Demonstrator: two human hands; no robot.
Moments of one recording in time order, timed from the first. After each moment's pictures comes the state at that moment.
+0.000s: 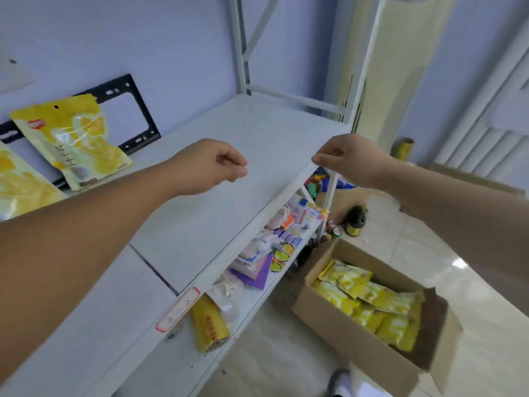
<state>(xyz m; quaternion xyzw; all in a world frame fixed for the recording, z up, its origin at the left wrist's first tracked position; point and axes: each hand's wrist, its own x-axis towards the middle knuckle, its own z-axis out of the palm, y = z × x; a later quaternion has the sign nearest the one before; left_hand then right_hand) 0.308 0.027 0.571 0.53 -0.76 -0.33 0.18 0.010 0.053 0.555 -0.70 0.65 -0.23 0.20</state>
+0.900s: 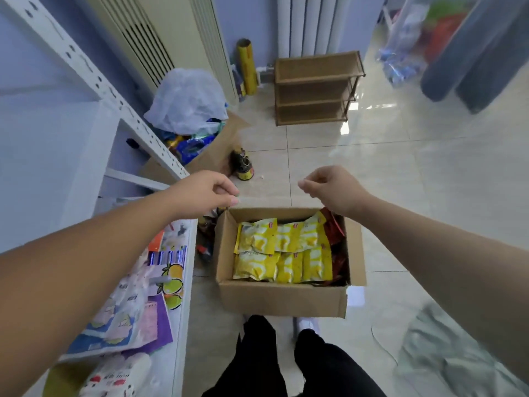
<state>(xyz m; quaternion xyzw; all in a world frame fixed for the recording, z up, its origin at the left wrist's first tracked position) -0.110 -0.089 0.371 0.33 -0.85 -0.38 -0.16 -0.306 0.123 0.347 -0.28 0.83 -0.32 0.37</state>
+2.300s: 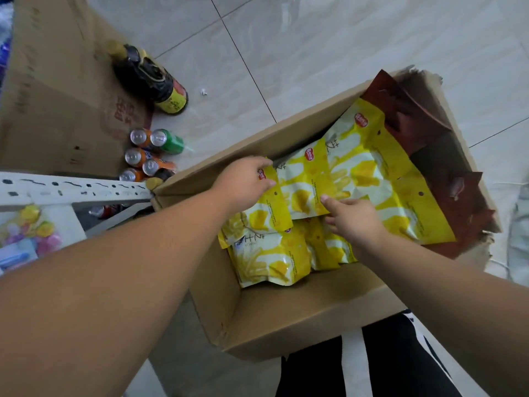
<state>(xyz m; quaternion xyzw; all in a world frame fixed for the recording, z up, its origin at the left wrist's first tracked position) -0.232 -0.132 -0.167 0.16 -0.88 -0.33 -0.30 -0.226 0.092 -0.167 0.30 0.74 -0.47 0.37</state>
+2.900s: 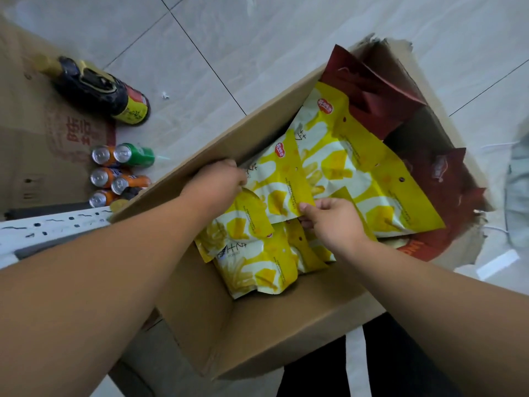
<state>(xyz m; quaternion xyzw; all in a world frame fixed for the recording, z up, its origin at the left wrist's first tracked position) -0.257 -0.128 -0.205 -0.04 -0.92 -0.10 -0.38 -0.216 0.106 -0.206 0.30 0.74 -0.47 0.38</state>
